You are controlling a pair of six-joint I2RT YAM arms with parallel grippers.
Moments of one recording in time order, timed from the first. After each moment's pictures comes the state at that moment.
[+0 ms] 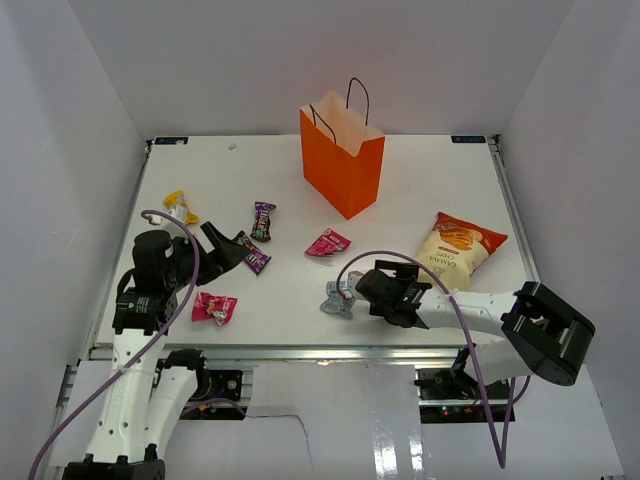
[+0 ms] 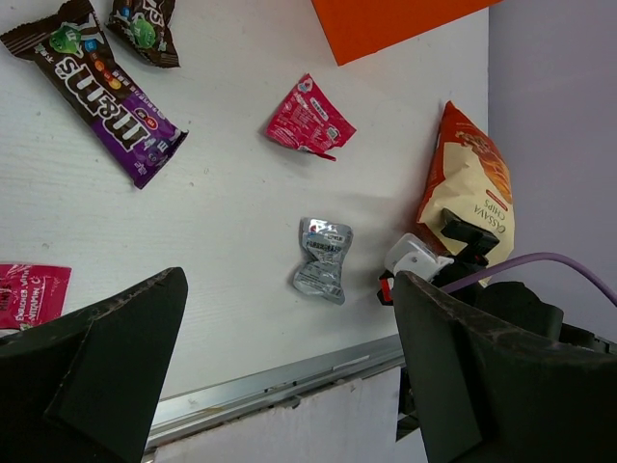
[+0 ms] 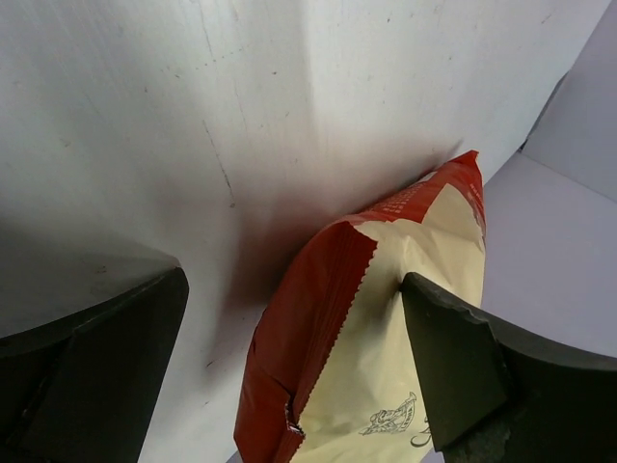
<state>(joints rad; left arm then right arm) -0.05 0.66 0.77 -0.62 0.40 -0.64 0.98 1.36 0.56 -0.32 0.68 -0.67</state>
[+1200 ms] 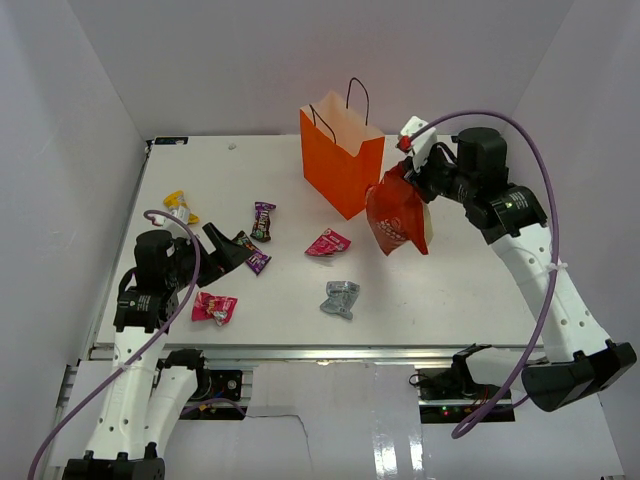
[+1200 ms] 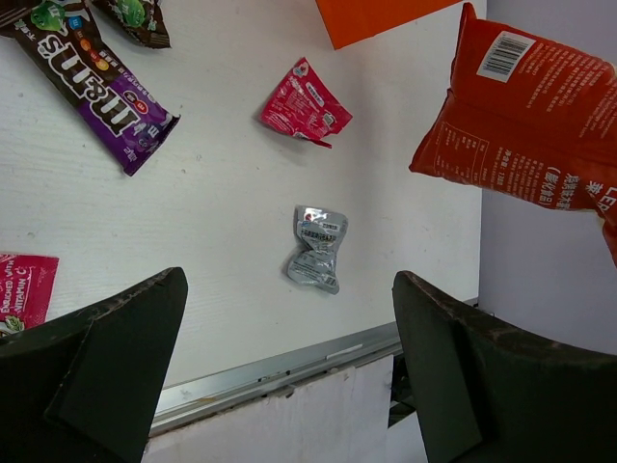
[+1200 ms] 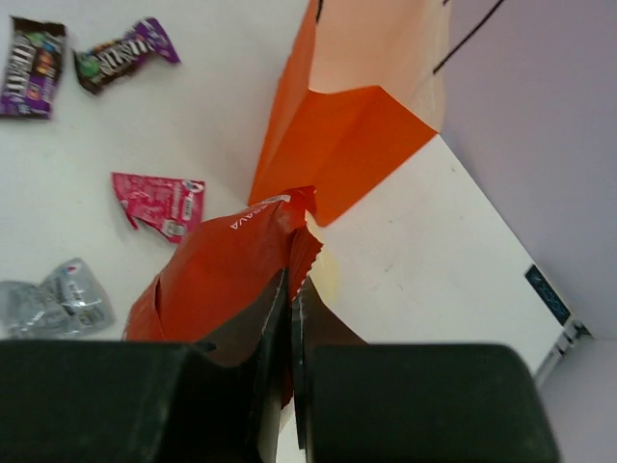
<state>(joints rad) -0.05 0.67 0.76 -0.63 0.43 -0.65 0.39 1.22 1.45 -0.64 -0.29 -0.54</state>
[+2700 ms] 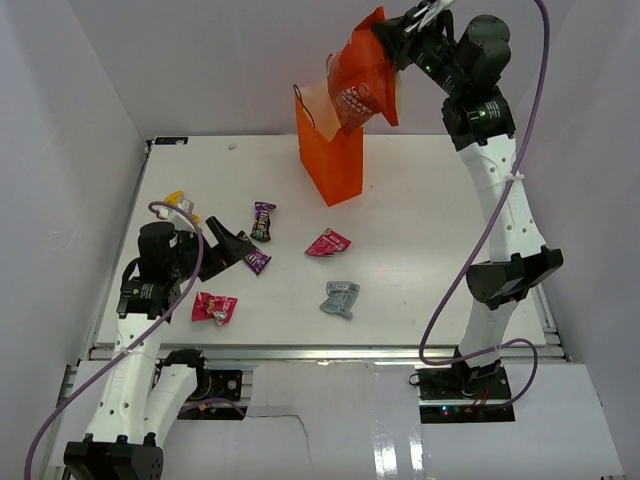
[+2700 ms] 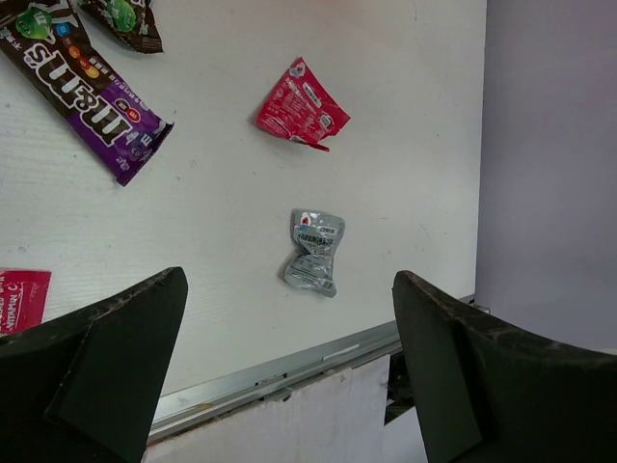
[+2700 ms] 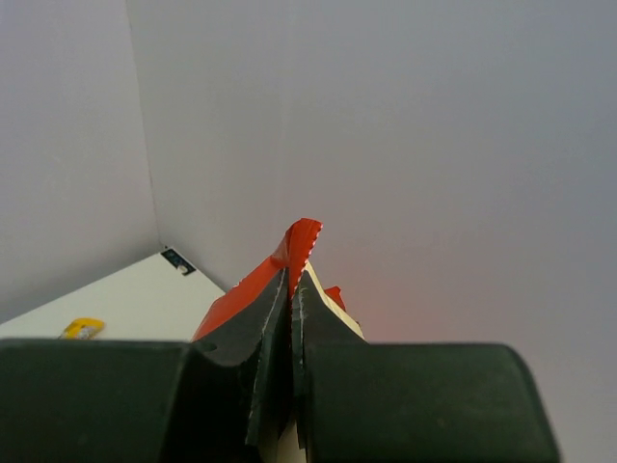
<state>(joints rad) -0.05 0.73 0.78 -0.59 0.46 -0.64 0.34 1.87 2.37 -0.20 -0.43 -0.01</state>
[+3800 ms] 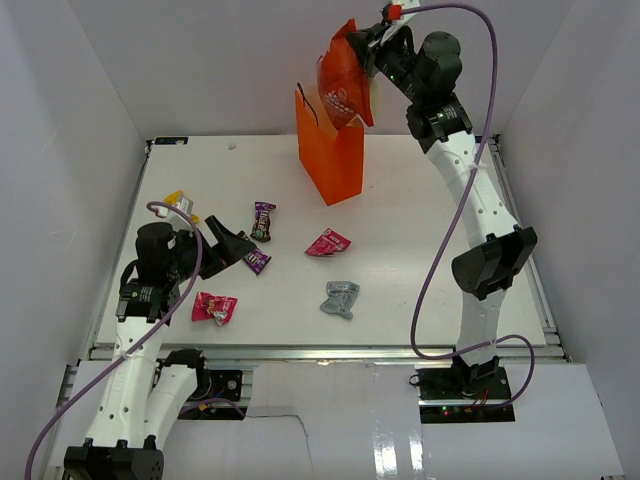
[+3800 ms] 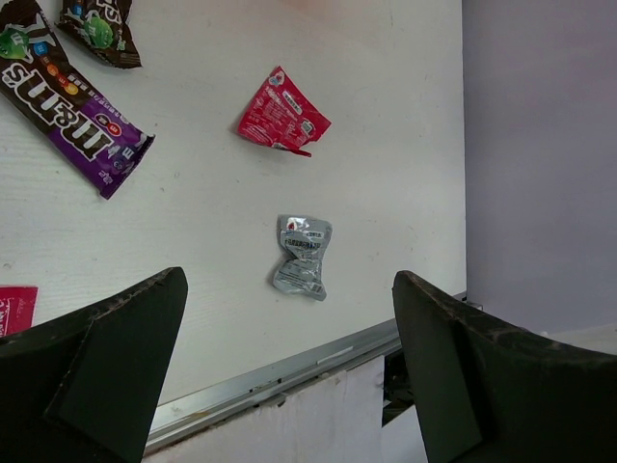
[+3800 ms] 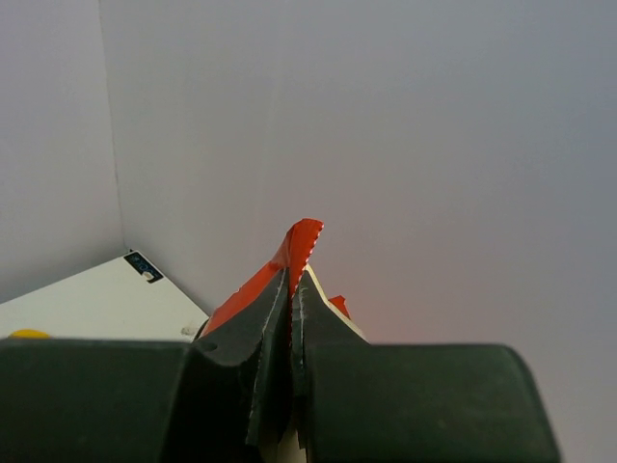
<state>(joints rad) -0.05 0.73 0.78 -0.55 0.48 -0.65 0.41 1.98 2.32 0.01 -0.35 -0.09</state>
